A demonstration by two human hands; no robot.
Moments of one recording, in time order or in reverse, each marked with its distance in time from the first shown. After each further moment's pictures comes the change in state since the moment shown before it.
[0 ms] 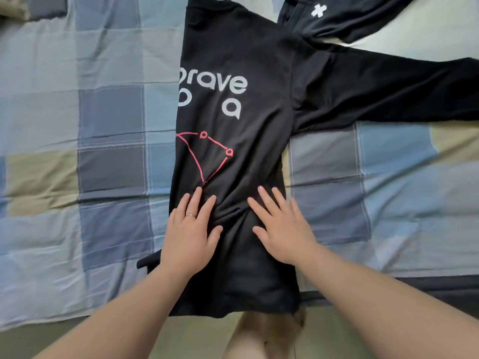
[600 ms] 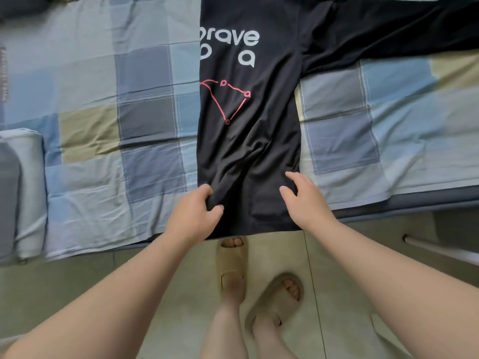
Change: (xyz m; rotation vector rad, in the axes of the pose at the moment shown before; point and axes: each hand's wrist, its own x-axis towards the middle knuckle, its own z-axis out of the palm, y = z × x) left_hand -0.126 -0.025 -0.031 -0.369 -0.145 -0.212; right_hand -0.108 -0.073 0.040 0.815 0.215 0.389
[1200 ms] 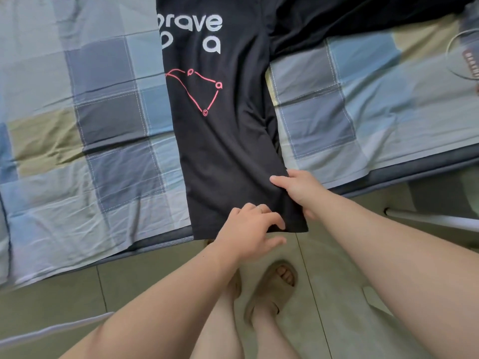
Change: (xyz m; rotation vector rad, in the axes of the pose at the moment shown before) left_hand -0.018 0.050 0.095 0.402 -0.338 0.624; right_hand 0.002 0.014 -0.012 0.619 -0.102 0.379
